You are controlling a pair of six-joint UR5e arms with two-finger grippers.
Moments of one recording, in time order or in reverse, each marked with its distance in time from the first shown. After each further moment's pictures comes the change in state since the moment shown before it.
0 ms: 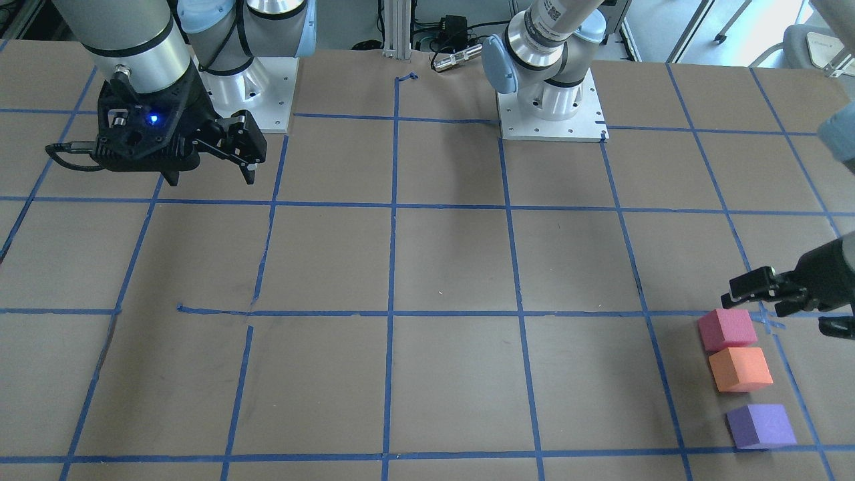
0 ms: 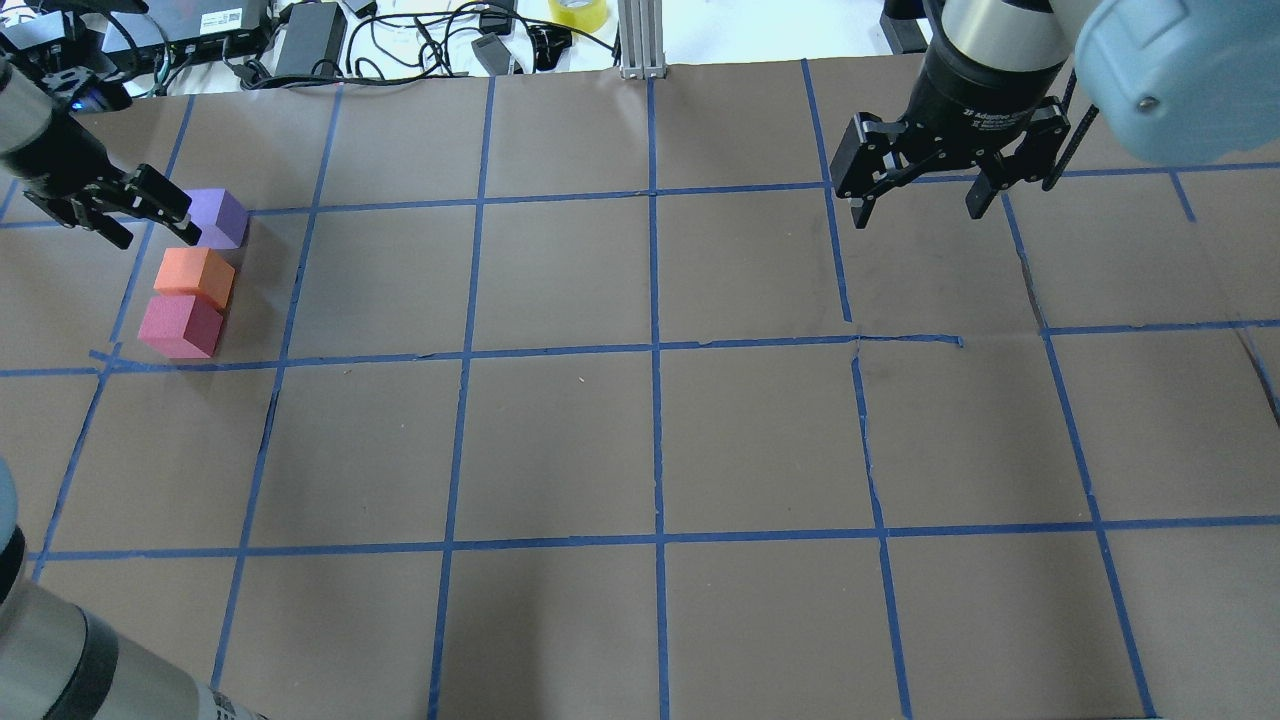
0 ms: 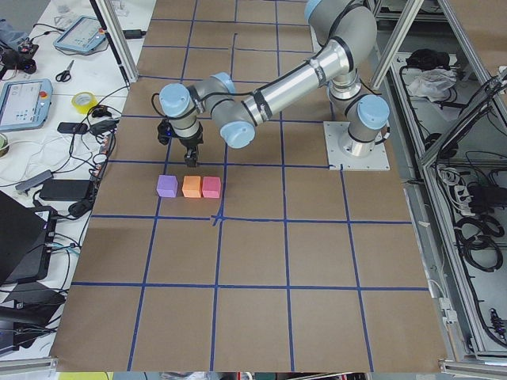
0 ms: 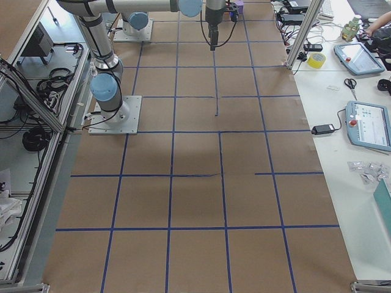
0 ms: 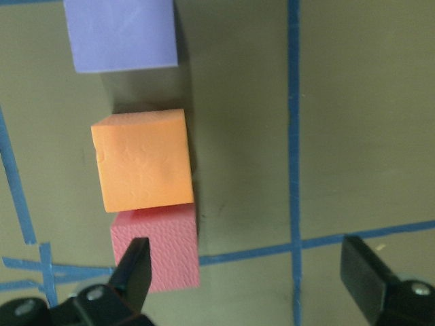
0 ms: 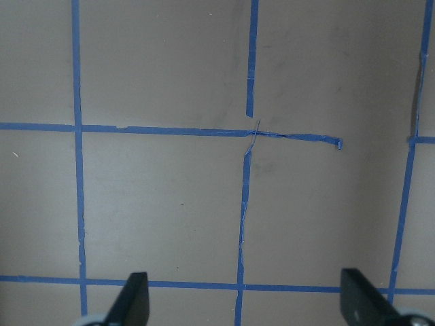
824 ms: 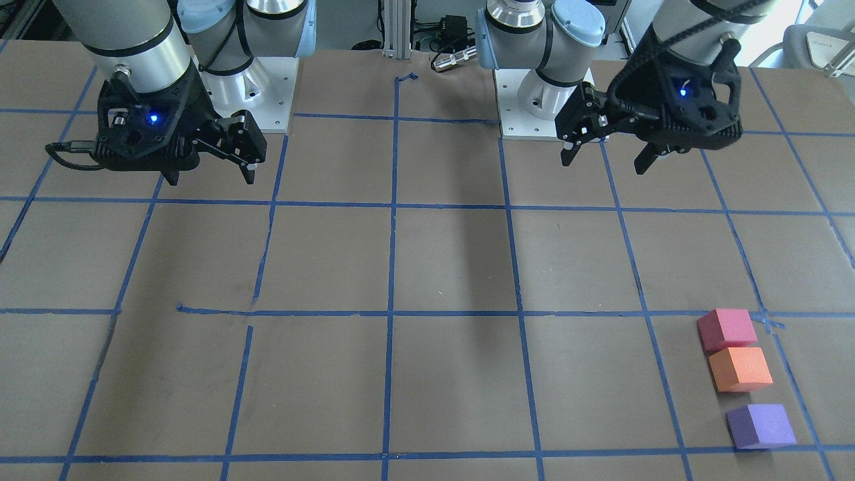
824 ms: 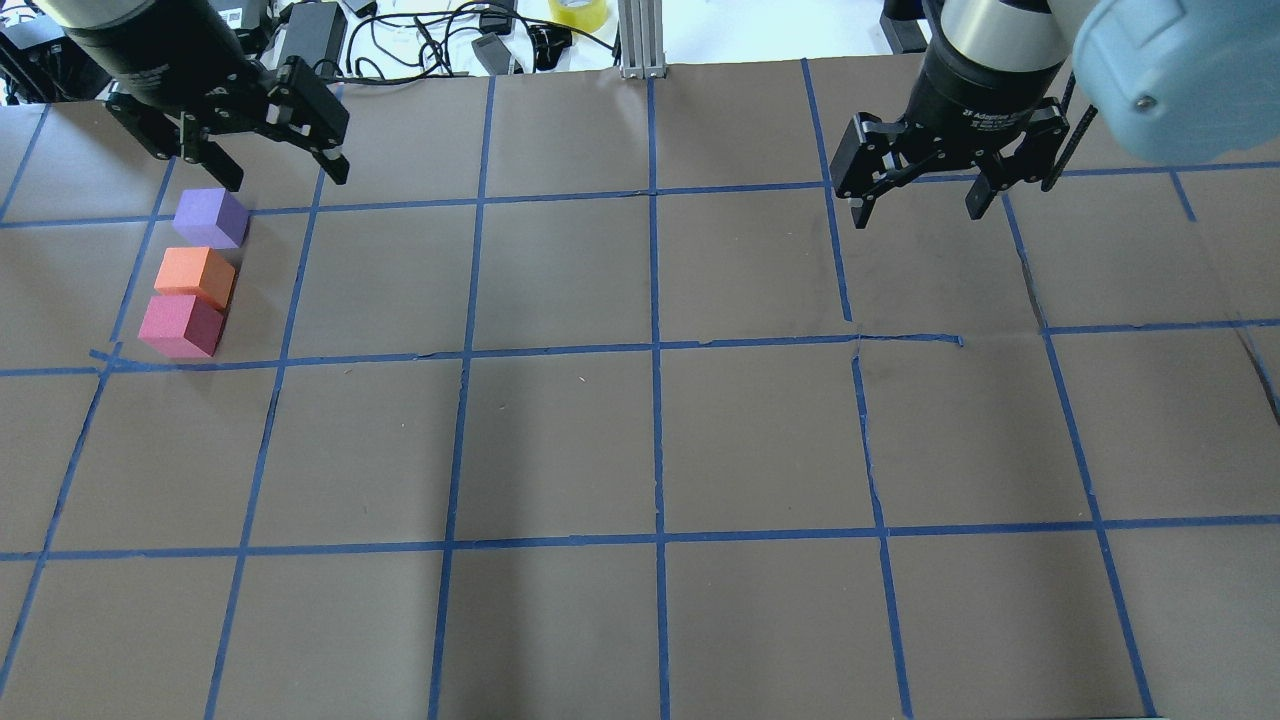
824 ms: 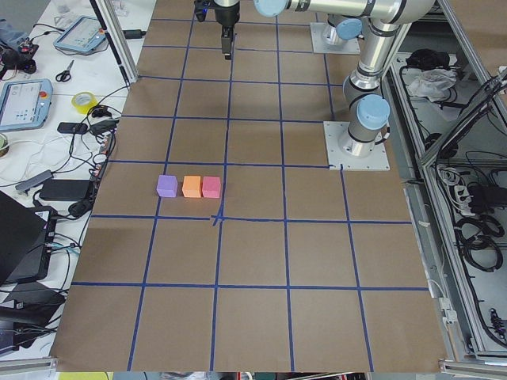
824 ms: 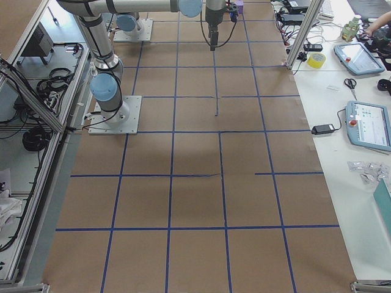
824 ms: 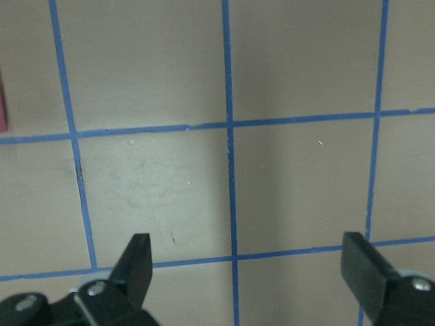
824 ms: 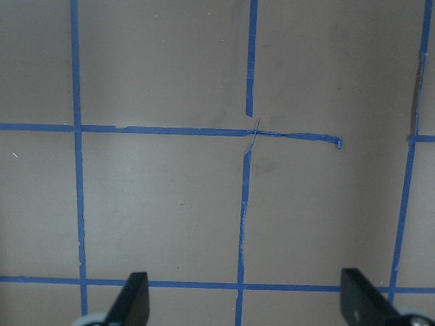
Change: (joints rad) left arm -0.439 0.346 0.002 -0.231 0.008 -0.495; right arm 0.000 0.000 0.001 0.000 -0.001 0.004
